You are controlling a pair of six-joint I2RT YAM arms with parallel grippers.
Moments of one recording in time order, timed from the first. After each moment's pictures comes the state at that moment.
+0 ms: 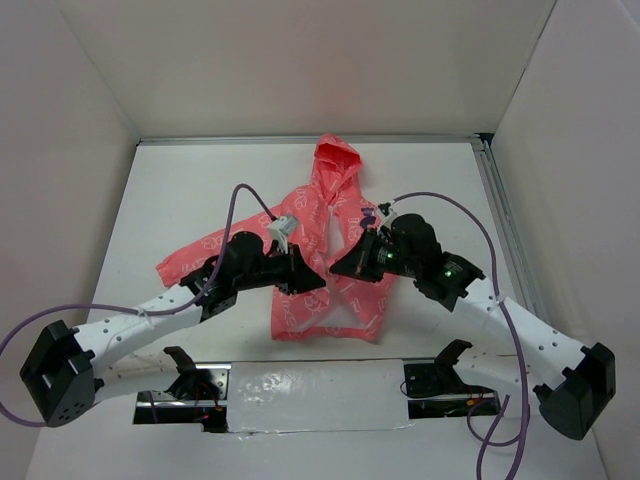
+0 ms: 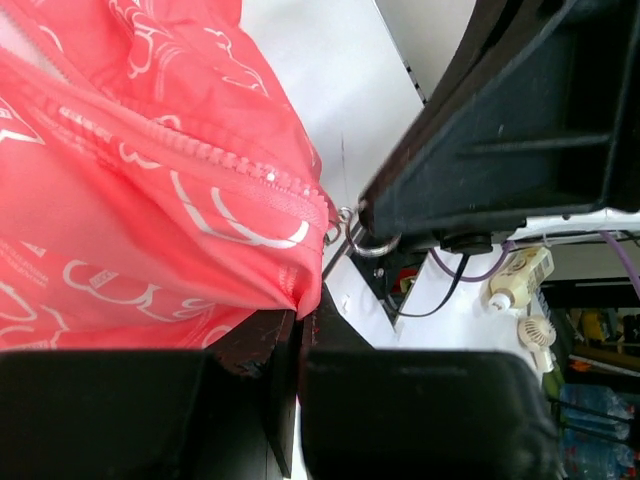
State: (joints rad) left arm -0.78 1.09 0.67 0.06 0.37 -0.71; right arm 0.67 0.95 0.79 -0.29 -0.34 1.02
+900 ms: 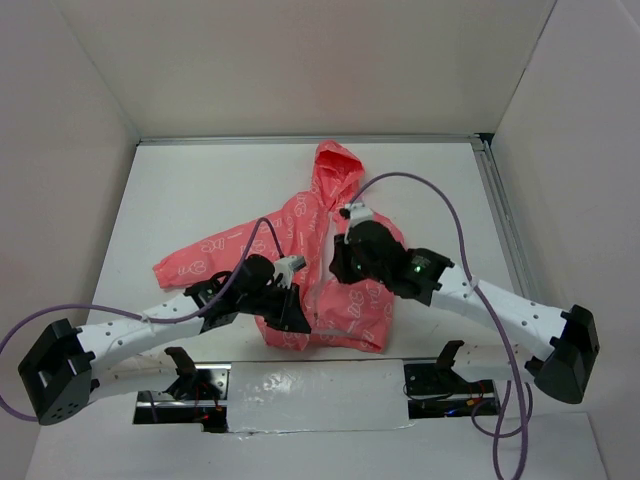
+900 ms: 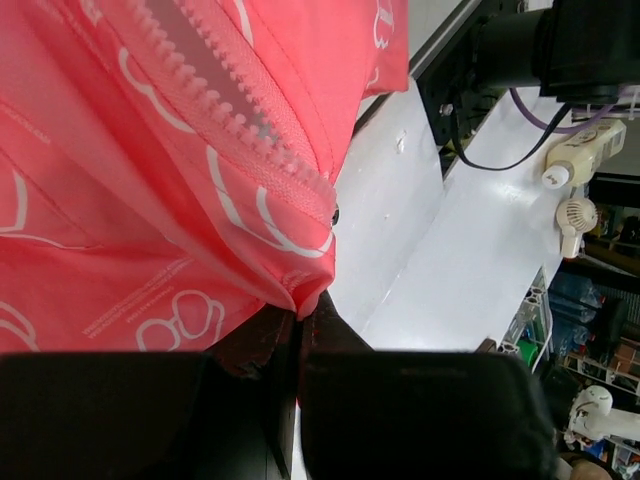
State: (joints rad) left arm -0.86 1.08 0.59 -0.21 0.44 -0.70; right arm 0.89 1.16 0.98 -0.46 0.18 0.52
